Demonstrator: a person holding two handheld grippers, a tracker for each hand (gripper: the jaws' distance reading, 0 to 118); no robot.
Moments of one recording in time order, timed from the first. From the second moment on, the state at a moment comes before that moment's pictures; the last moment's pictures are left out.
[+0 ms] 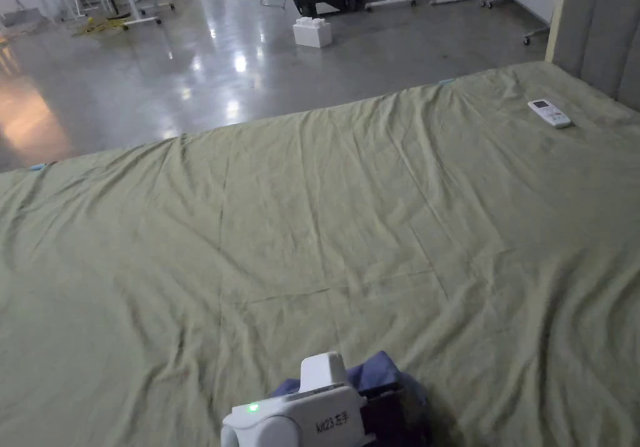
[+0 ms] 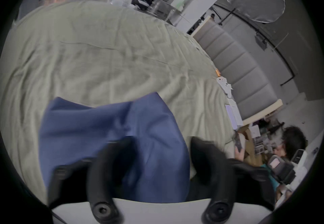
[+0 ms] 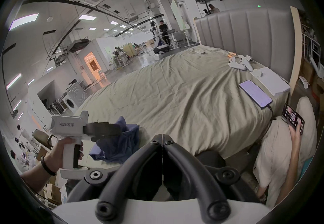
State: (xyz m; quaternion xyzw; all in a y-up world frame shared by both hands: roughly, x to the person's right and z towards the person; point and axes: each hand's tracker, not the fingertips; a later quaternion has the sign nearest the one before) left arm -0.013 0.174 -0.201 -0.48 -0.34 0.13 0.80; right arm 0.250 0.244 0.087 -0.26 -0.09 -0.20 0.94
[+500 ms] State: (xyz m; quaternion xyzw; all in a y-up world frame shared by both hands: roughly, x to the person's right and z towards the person) left arm -0.045 0.126 -0.214 -0.48 -0.33 0.40 0.71; right arm 0.248 0.243 0.097 -0.27 -0.09 -0.19 0.94
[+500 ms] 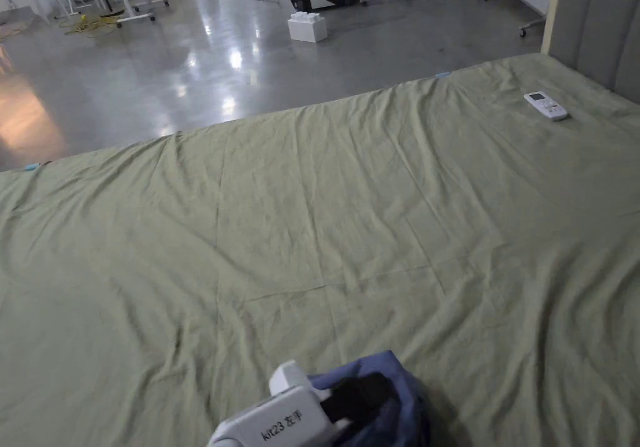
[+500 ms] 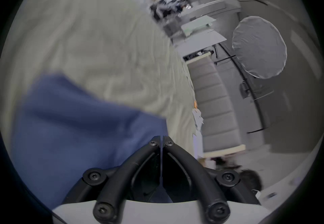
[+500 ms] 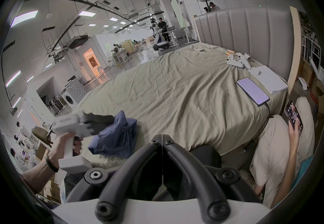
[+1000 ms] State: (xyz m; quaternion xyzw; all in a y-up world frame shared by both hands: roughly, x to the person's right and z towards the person) left arm -0.065 0.189 -0.182 -0.39 -0.36 0.28 0.80; right arm 0.205 0.213 -0.013 -0.33 0.04 -0.23 0.91
